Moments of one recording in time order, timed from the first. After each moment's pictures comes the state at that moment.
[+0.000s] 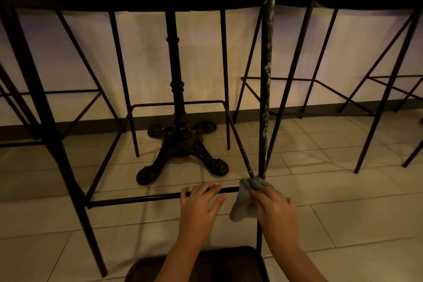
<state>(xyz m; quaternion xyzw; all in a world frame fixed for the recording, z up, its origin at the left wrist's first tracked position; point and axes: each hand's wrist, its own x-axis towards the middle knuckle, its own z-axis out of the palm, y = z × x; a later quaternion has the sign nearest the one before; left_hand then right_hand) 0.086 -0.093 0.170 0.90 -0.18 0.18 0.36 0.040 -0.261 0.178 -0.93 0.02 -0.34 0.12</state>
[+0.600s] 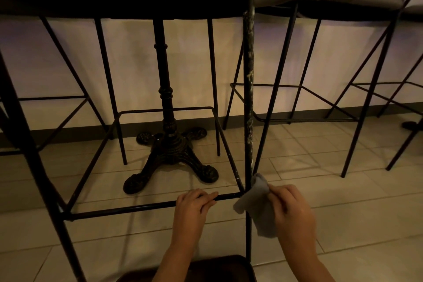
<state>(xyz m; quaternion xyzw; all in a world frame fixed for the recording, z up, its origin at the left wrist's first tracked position) 0.110 -0.108 0.155 0.87 -0.22 0.20 0.38 0.022 -0.293 0.212 -0.88 0.10 -0.37 0.27</state>
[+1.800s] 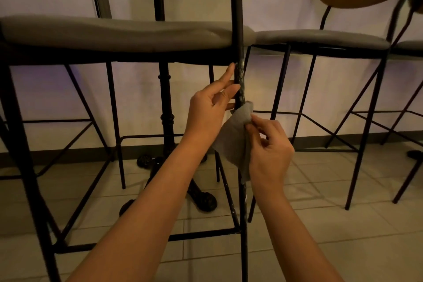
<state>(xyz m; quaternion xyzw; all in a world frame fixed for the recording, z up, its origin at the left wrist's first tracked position) 0.143 -0.163 0.443 0.66 -0.30 0.19 0.66 0.107 -0.260 0.374 -0.70 -0.03 -0.55 0.46</state>
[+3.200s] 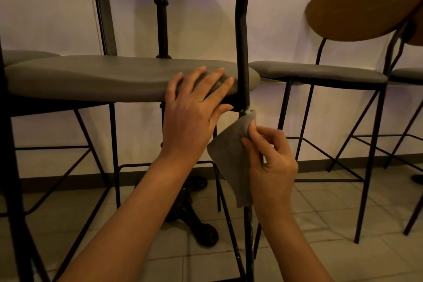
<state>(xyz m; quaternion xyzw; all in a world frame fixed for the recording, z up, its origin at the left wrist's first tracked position) 0.184 -0.127 0.495 0.74 -0.28 0.60 0.12 0.128 -0.253 0.423 -0.70 -0.10 -0.60 0.37</state>
